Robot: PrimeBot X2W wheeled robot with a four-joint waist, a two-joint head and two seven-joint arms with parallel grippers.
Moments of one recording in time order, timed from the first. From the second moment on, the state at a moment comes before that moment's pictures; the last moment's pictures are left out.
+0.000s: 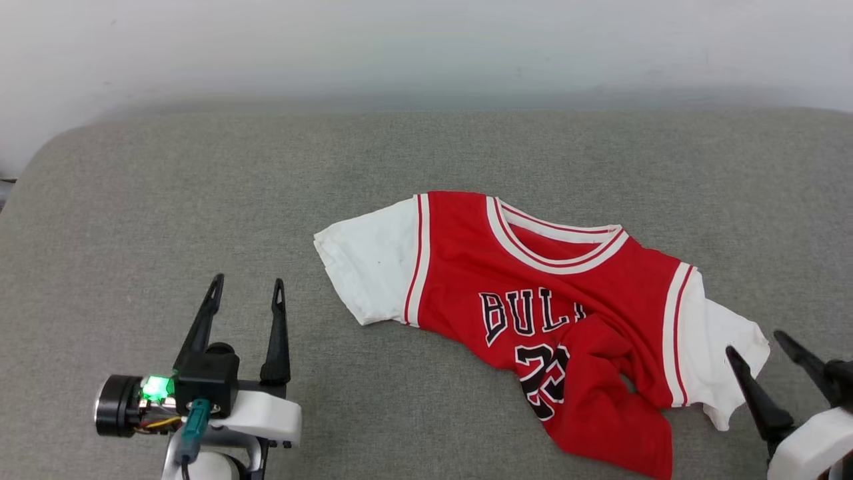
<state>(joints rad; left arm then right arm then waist) -0.08 0.18 -0.16 0.09 -0.03 0.15 -0.26 0.01 -0.54 0.16 0.16 0.37 0.13 -0.02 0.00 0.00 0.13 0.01</state>
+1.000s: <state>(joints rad) -0.84 0.53 -0.49 0.38 -0.55 -0.13 0.44 -0.07 -0.19 0.09 -0.09 0.11 0.13 -0.20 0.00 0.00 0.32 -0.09</state>
